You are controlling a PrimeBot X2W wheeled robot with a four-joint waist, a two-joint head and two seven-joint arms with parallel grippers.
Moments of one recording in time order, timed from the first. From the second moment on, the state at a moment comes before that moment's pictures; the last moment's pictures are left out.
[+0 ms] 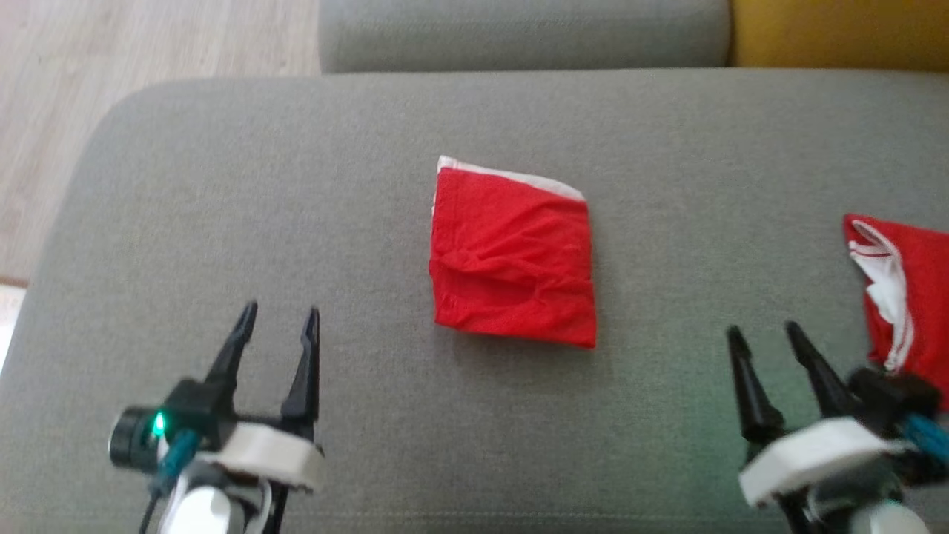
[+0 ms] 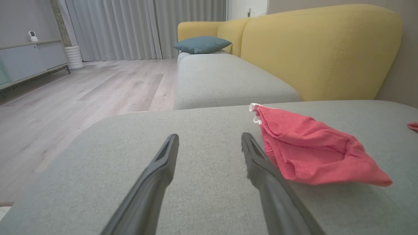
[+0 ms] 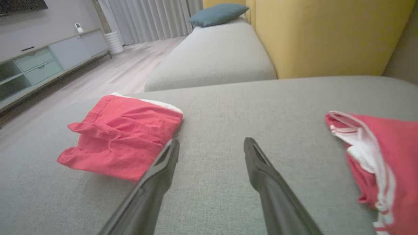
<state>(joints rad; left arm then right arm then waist) 0.01 0.13 -0.21 0.10 -0.13 0.03 -0.23 0.15 -0.04 -0.01 -0.10 0.19 0.13 0.13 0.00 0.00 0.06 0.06</state>
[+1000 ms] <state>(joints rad) -0.21 0.07 -0.24 0.11 -0.12 0.01 -0.25 -0.47 -0.06 0.13 0.64 0.24 0.13 0.23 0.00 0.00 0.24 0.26</state>
